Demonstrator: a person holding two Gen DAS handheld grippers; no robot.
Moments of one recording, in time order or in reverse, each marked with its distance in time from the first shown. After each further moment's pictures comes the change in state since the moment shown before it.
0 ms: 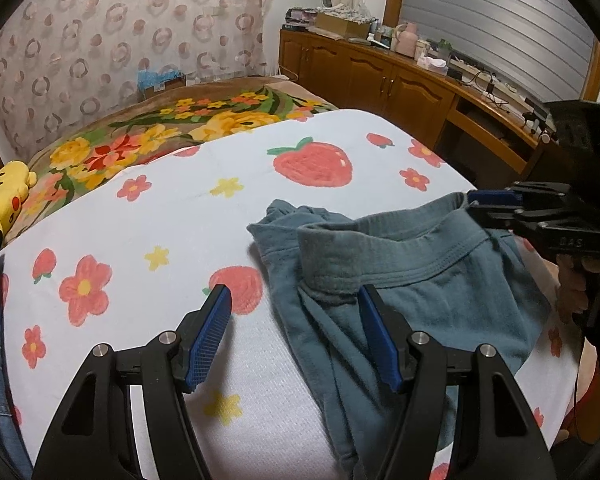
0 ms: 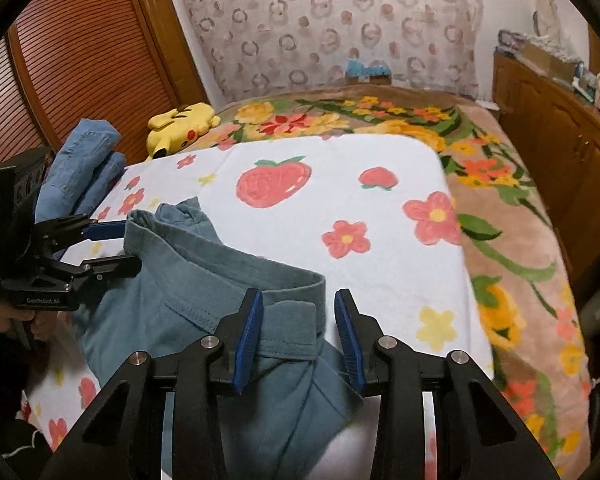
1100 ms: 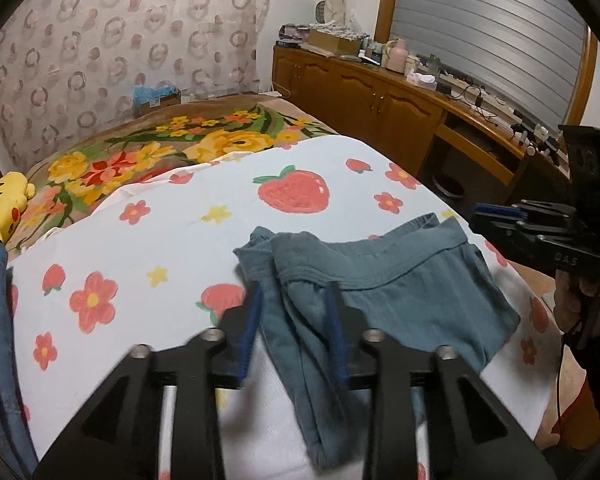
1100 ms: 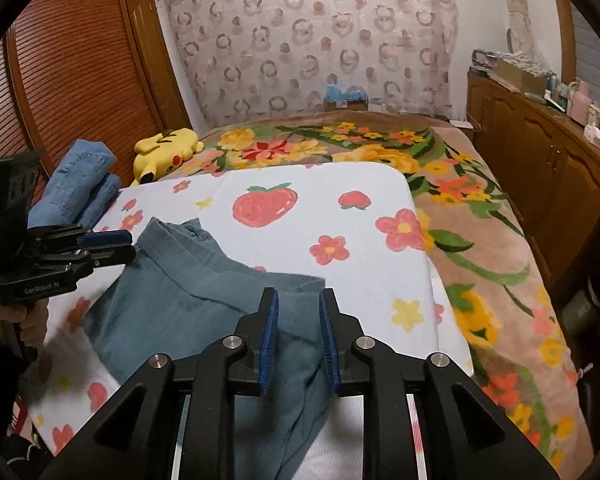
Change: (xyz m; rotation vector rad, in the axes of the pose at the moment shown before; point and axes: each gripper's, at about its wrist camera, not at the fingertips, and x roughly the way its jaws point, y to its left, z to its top) left arm -0.030 -0.012 0.005 0.002 -0.058 -0.027; right arm -0.043 0.019 -0.018 0.022 -0.106 -0.095
